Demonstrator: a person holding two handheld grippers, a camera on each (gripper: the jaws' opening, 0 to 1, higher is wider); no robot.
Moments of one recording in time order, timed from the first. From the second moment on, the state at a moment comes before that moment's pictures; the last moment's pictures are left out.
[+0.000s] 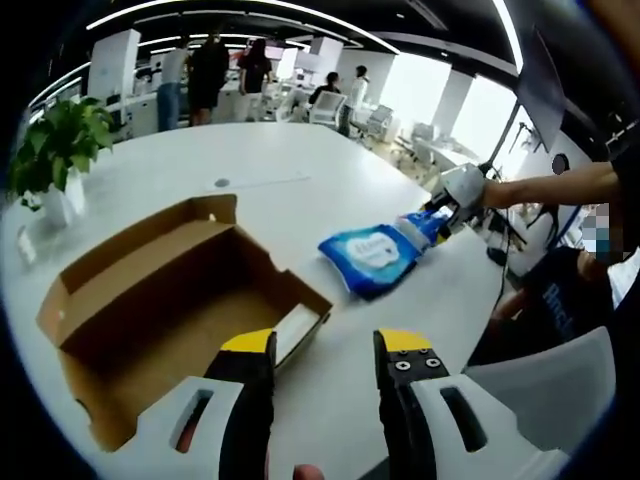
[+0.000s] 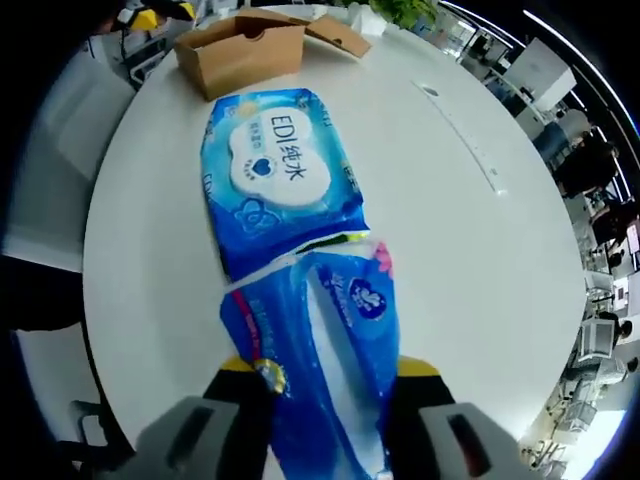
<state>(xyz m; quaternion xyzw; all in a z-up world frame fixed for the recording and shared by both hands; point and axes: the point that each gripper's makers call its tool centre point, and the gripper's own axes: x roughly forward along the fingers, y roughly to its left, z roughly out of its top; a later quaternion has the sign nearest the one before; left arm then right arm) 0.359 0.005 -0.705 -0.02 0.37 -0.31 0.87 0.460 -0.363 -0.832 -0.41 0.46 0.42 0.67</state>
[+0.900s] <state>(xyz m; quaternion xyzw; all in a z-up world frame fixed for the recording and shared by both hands) 0.363 0.009 -0.709 -0.03 0.37 -0.31 0.87 0.458 -0.370 -0.835 -0.42 0.46 0.42 0.66</state>
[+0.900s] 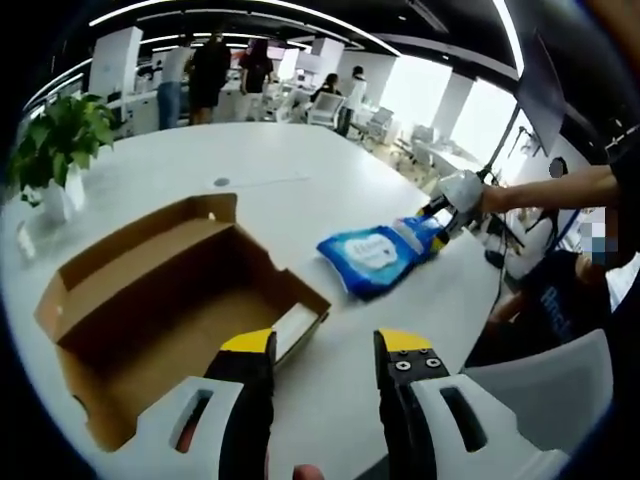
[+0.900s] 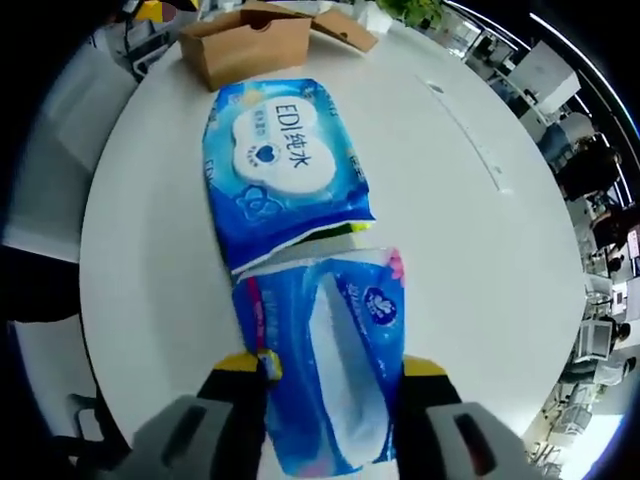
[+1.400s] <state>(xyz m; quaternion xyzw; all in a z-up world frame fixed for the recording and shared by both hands) 0.360 0.007 -0.706 -0.03 0.37 -0.32 0.87 0.458 -0.383 -0.818 -0.42 0.46 0.39 0.68</state>
